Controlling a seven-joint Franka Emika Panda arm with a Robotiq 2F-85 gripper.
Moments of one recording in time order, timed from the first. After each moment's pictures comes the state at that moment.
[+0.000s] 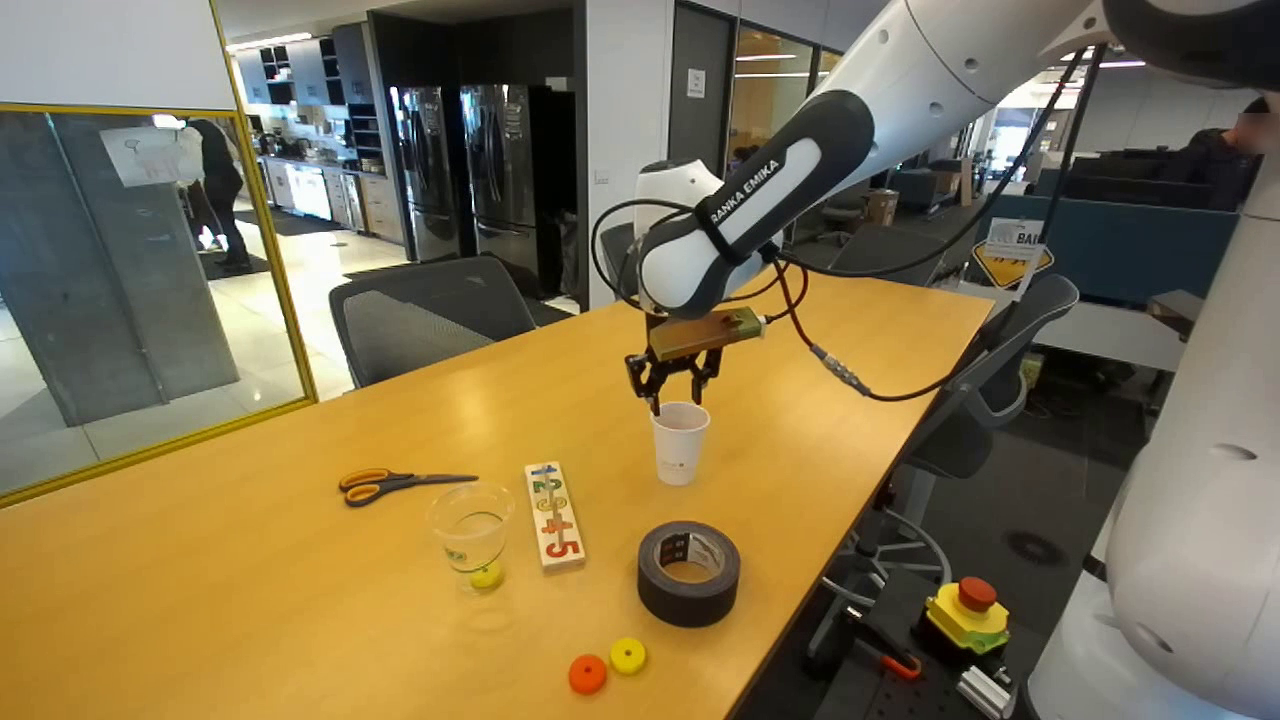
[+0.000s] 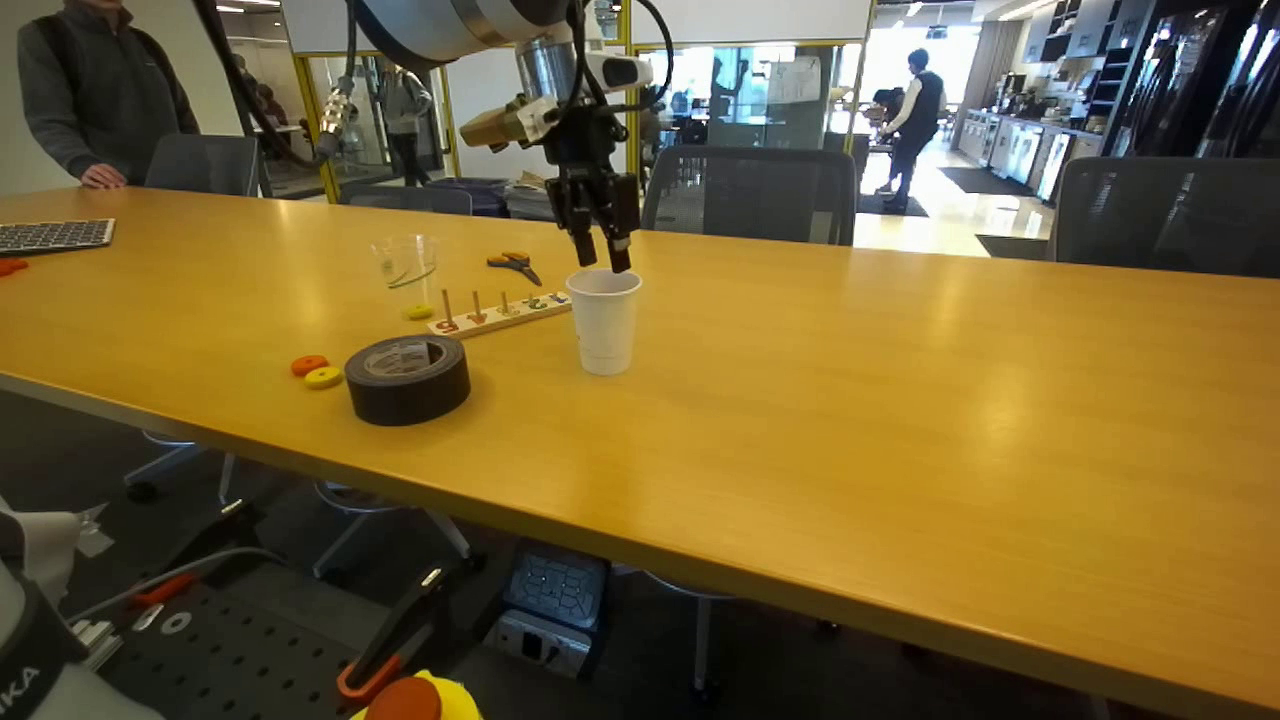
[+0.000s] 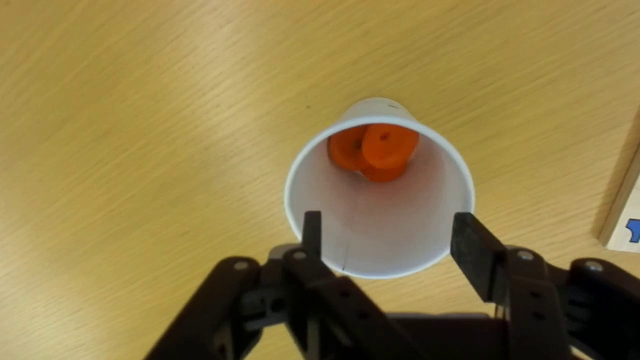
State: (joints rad) arm -0.06 0.05 -0.08 -2.26 -0.27 2.36 0.52
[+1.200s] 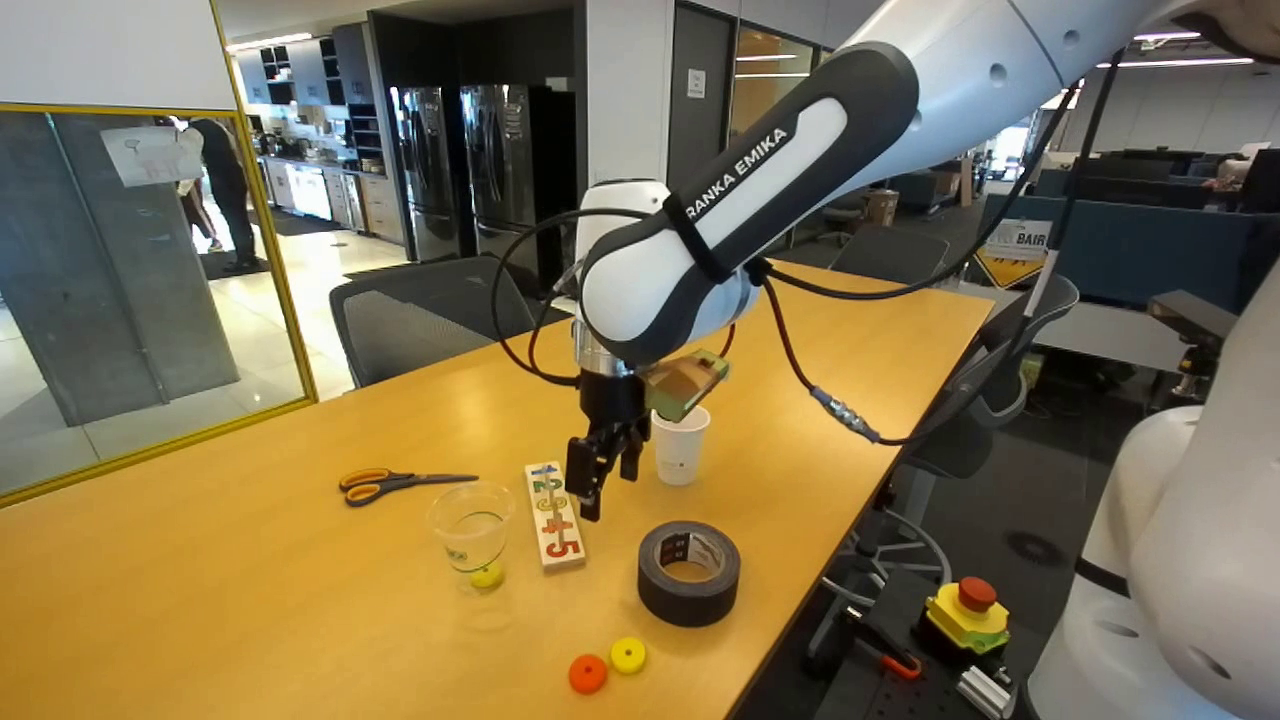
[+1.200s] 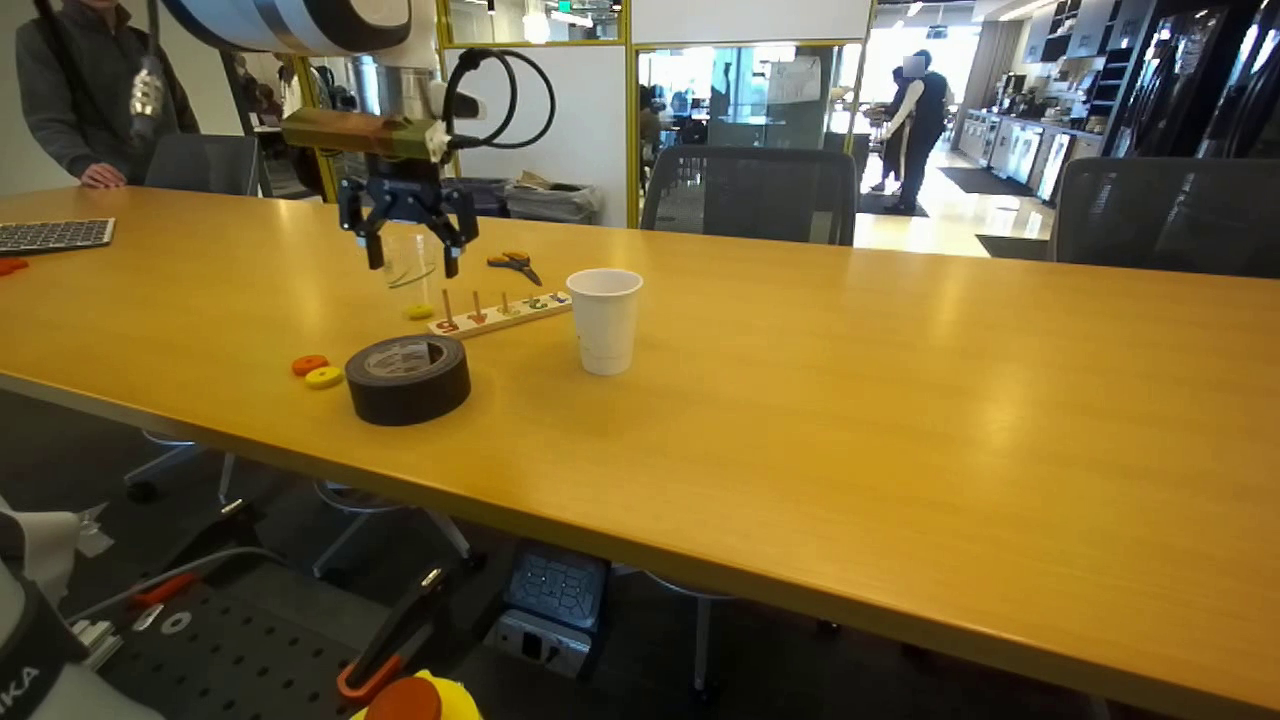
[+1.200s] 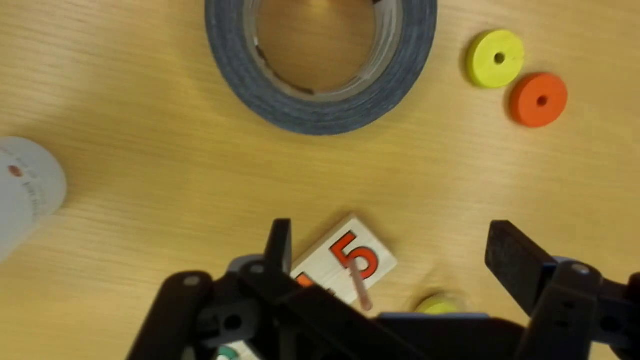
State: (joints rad) arm 0.11 -0.08 0.09 -2.45 0.09 2.36 -0.17
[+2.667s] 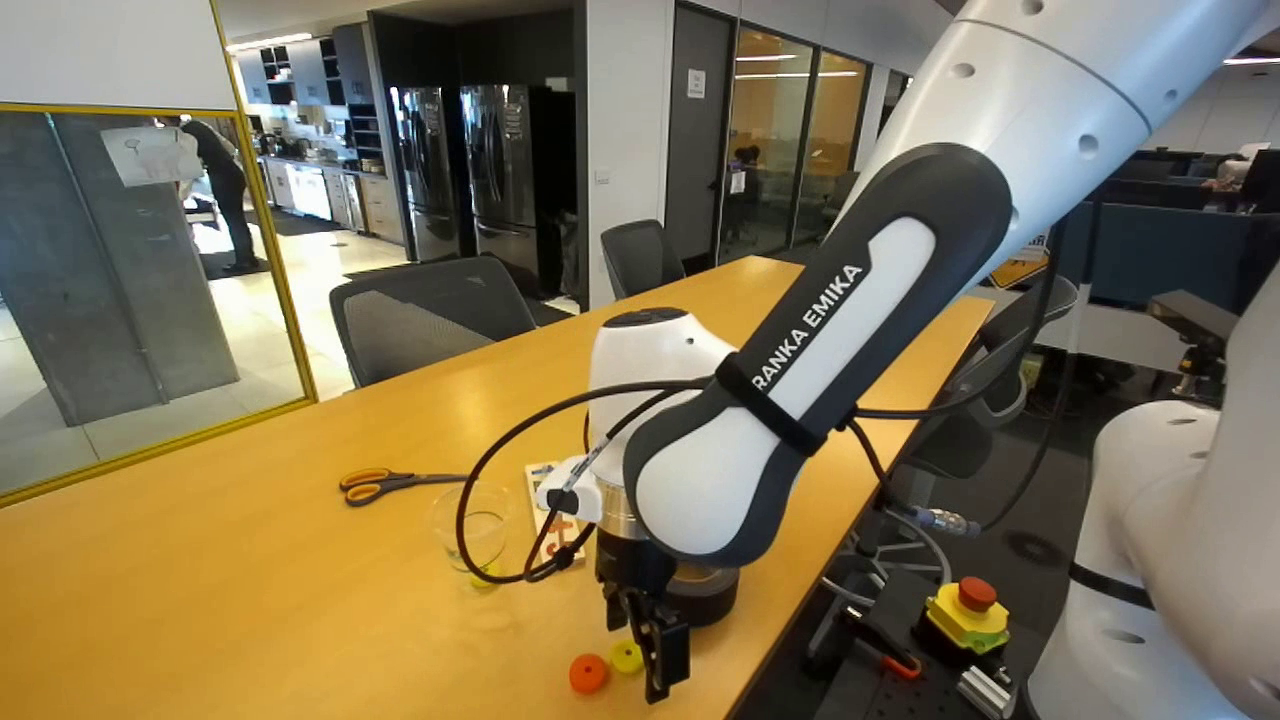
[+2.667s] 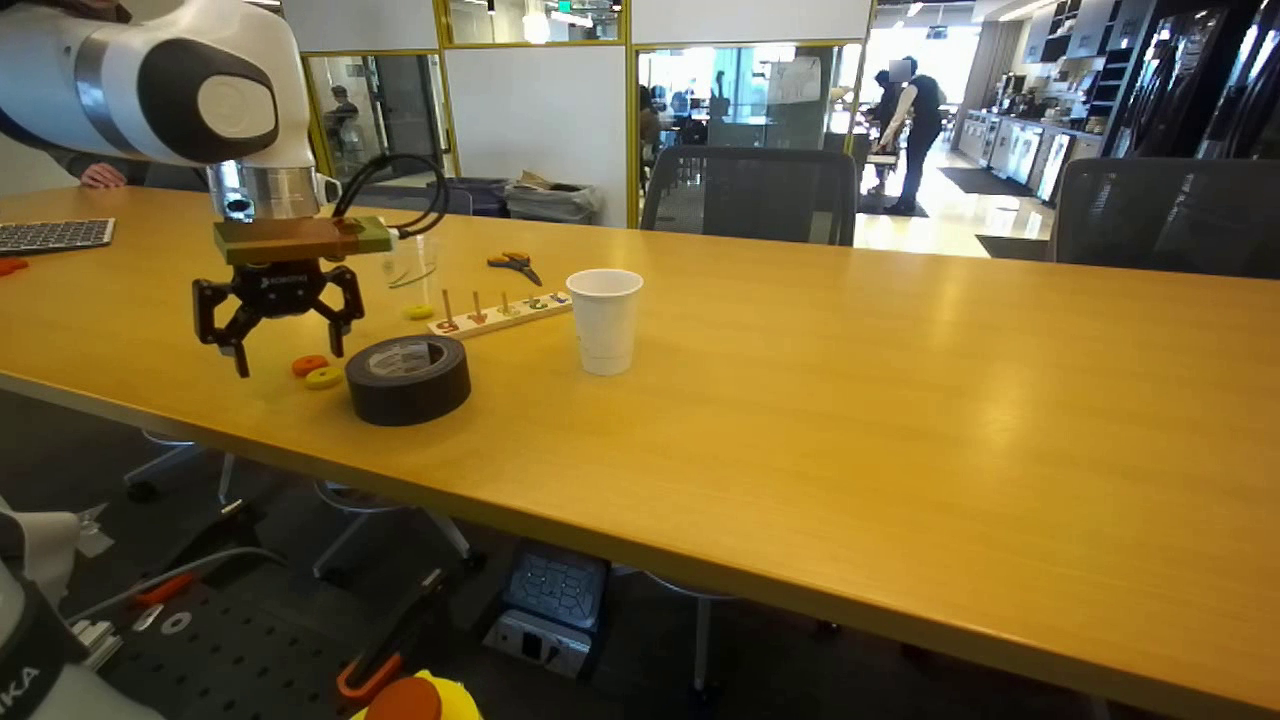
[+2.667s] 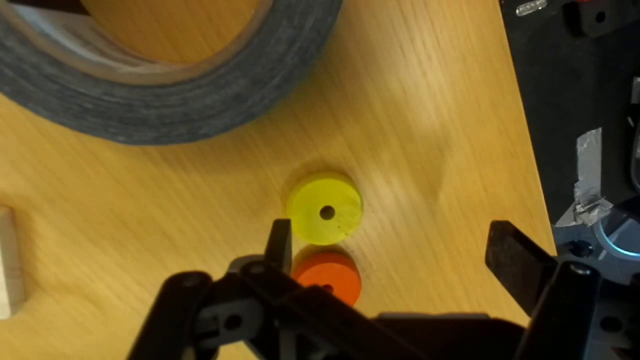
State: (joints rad) arm 0.29 -0.09 0.18 -2.73 0.23 2.60 -0.93
